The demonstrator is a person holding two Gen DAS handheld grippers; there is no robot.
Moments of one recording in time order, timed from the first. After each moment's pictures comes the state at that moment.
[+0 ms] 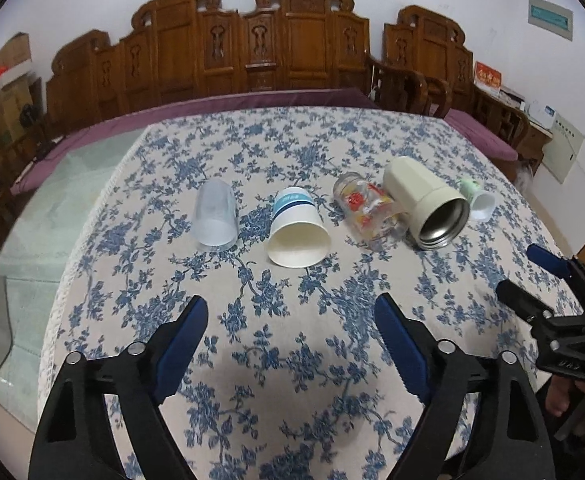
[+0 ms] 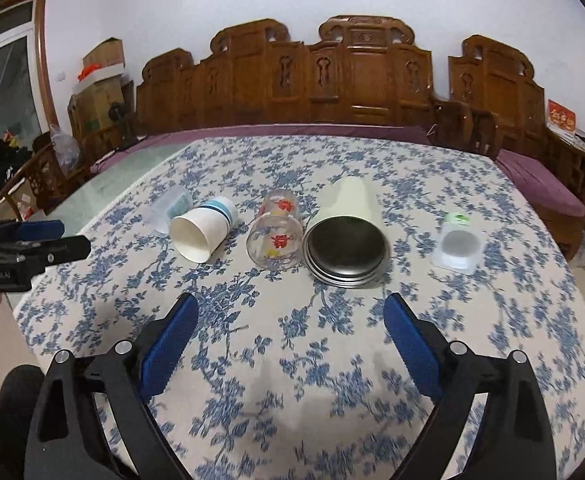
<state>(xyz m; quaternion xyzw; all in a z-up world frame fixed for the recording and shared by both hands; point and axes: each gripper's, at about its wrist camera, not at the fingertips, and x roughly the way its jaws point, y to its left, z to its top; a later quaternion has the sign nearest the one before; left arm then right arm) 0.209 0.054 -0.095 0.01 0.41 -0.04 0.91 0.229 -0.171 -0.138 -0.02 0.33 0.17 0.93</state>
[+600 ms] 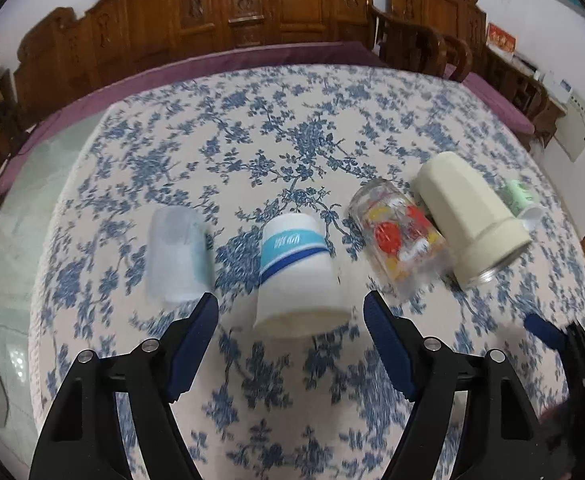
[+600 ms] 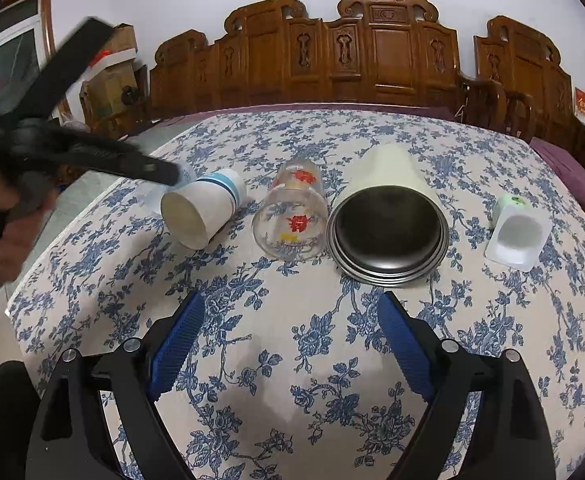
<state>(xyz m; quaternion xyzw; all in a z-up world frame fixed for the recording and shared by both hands) 0.346 0.042 -0.127 0.03 0.50 -0.05 0.86 0.270 -0.154 -0.183 -0.01 0.35 0.21 0.91</state>
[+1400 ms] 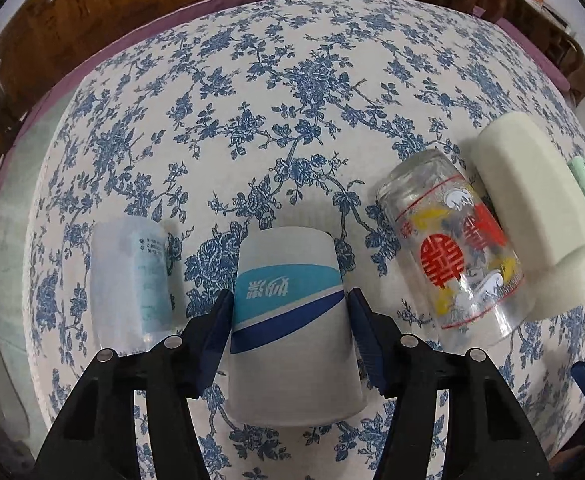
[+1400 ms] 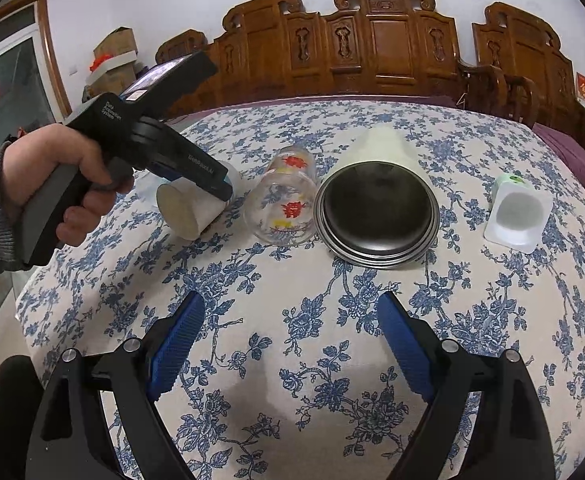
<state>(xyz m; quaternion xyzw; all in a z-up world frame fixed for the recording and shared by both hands) 0.409 0.020 -0.180 0.07 0.59 -0.02 0.80 0.269 -0.170 -0.191 0.01 0.36 0.22 0.90</state>
